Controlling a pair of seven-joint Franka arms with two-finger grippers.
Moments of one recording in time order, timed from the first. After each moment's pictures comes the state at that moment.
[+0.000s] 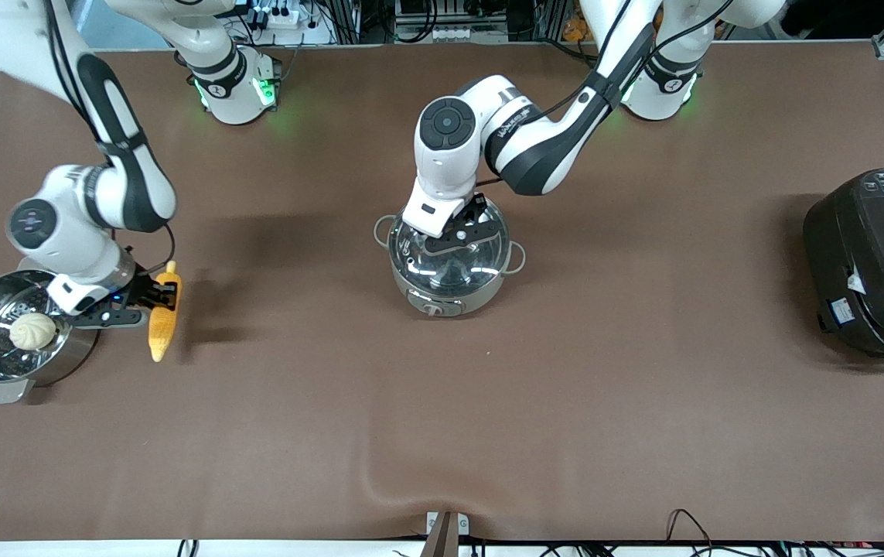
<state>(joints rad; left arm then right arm) -0.70 0.53 -0.19 -1.55 0.03 2.04 -1.16 0.05 0.26 -0.12 -2.11 0.00 2.35 -0.12</state>
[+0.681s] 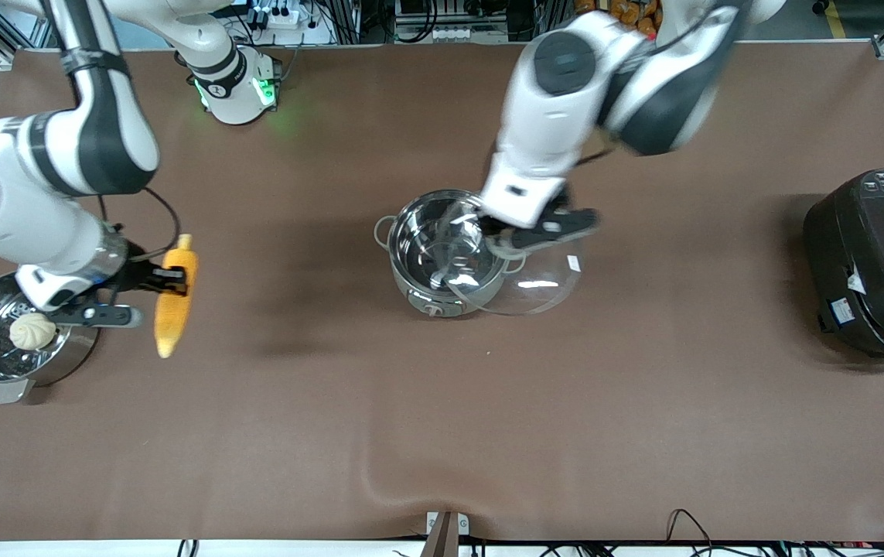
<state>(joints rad) -0.47 0.26 -0.17 -1.53 0.04 1.84 -0.90 0.25 0.20 -0.11 -1.80 0.08 1.94 0.22</state>
